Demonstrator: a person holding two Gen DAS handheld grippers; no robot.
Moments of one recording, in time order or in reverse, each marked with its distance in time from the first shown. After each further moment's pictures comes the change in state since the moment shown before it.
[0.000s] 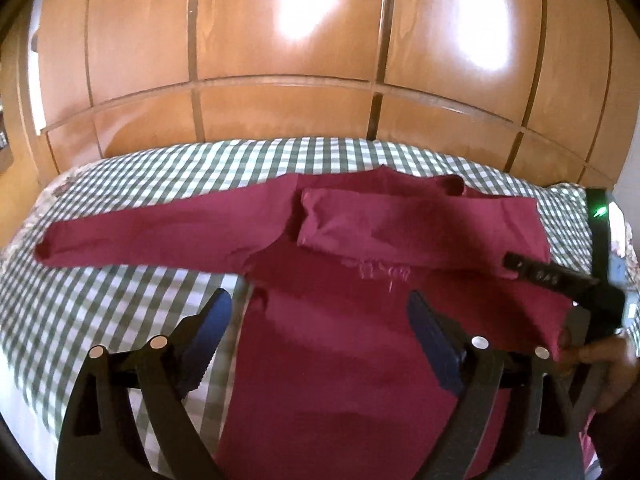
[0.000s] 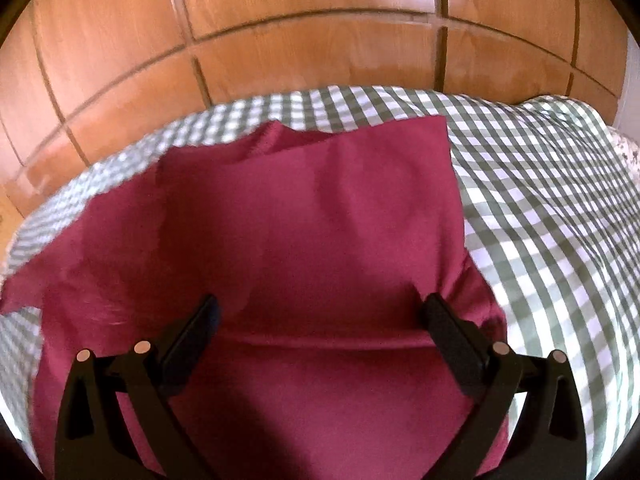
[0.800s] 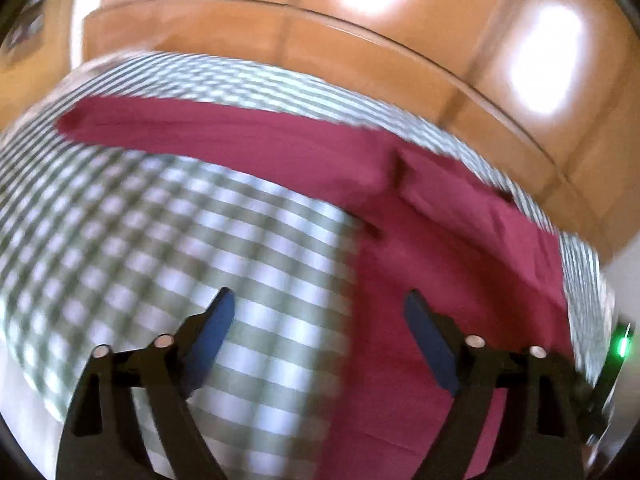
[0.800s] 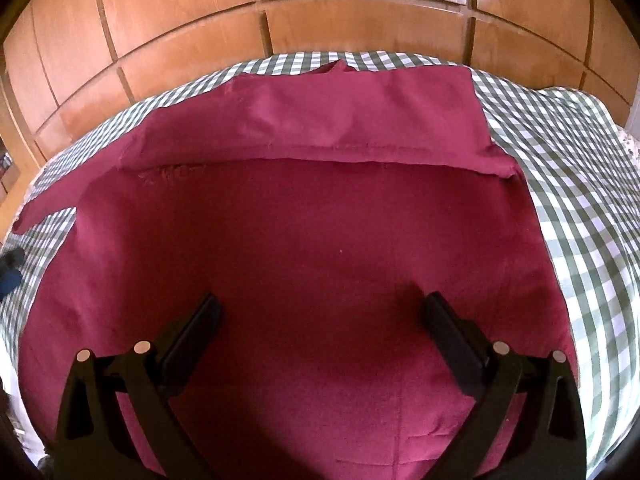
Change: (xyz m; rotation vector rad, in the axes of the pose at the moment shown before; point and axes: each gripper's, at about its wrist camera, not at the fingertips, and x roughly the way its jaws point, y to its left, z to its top) left arm 0.006 0.125 -0.042 -0.359 0.129 -0.028; right arm -0.025 0.037 -0.087 -0.107 0.060 0.025
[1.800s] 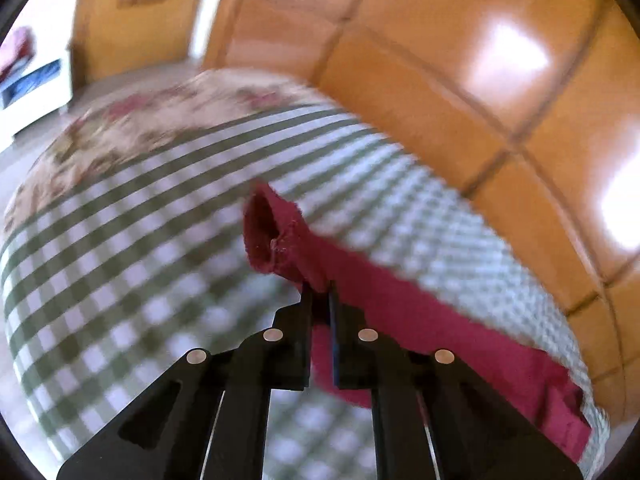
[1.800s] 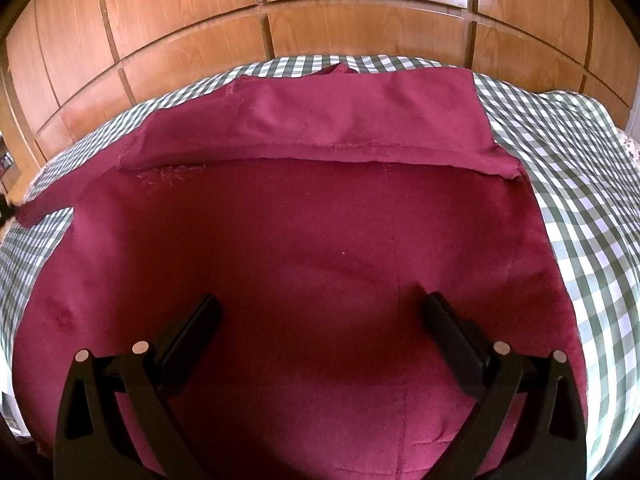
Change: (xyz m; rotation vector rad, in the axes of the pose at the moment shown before) left arm 0.023 0.176 0.163 -0.296 -0.152 0.165; right arm 0.003 -0.001 0.000 -0.007 -0.025 0.000
